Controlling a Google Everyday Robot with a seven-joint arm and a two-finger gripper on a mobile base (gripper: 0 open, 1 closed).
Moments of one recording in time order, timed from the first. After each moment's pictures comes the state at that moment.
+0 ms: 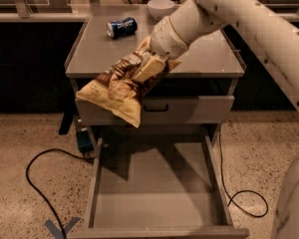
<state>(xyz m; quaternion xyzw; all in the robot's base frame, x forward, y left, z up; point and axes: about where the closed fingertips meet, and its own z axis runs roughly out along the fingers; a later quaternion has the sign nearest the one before) 0.634 0.023 0.891 -0.74 0.56 0.19 0.34</state>
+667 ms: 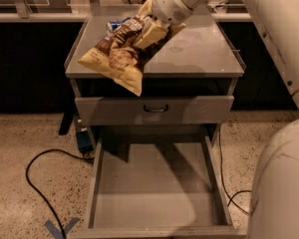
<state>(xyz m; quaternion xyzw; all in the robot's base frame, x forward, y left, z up) 0.677 0.021 0.969 -0.75 0.53 0.11 0.39</state>
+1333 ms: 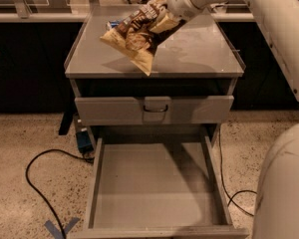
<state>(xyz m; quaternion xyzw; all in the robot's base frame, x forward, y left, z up) 0.759 -0.029 0.983 -0.70 0.53 -0.03 0.47</state>
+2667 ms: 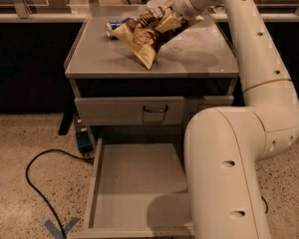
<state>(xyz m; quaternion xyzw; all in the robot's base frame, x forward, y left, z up) 0.851 -0.059 0.944 -0.65 0.60 -0.01 0.46</state>
